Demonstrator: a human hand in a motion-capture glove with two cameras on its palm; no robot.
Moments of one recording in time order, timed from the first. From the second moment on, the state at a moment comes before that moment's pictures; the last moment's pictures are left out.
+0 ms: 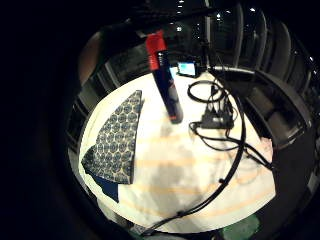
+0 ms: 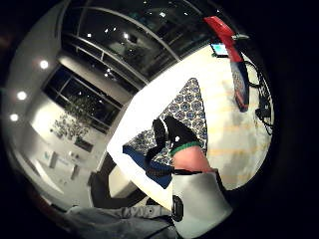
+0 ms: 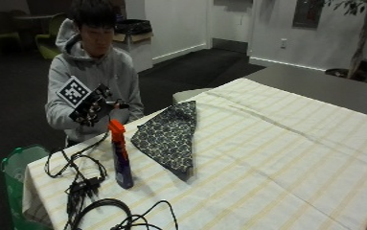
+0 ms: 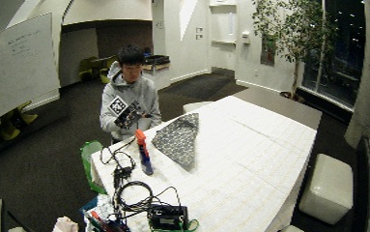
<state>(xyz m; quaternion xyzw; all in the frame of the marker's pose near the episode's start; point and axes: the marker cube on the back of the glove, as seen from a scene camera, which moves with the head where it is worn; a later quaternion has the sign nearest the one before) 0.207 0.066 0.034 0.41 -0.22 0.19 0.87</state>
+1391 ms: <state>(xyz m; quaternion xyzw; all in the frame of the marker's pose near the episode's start) 0.294 -0.036 0.053 0.38 -0.41 0.21 0.80</state>
